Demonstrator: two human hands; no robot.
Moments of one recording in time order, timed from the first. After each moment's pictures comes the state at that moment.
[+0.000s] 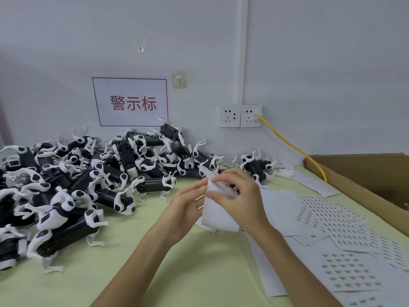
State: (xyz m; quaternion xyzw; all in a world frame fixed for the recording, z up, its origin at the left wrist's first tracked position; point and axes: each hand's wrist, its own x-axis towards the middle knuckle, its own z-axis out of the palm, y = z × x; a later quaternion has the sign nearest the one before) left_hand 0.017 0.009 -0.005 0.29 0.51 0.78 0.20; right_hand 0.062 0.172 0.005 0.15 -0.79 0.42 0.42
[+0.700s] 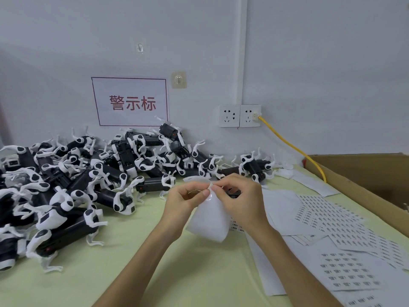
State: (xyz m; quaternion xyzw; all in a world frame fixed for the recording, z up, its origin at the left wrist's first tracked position) left_hand 0.021 0.013 -0.003 0.25 0.64 0.73 0.00; right_hand 0.062 0.173 0.003 0.14 -0.78 0.45 0.42
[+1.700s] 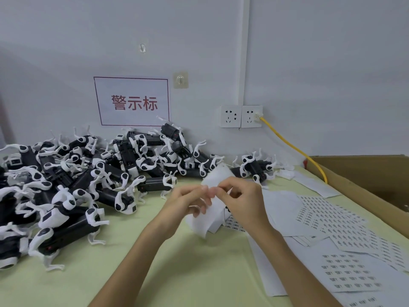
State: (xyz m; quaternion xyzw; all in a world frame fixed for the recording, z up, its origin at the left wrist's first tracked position) left_hand 0.017 0.000 0.006 0.29 0.66 0.69 0.11; right_hand 0.062 0.174 0.003 0.13 -0.79 0.45 0.40
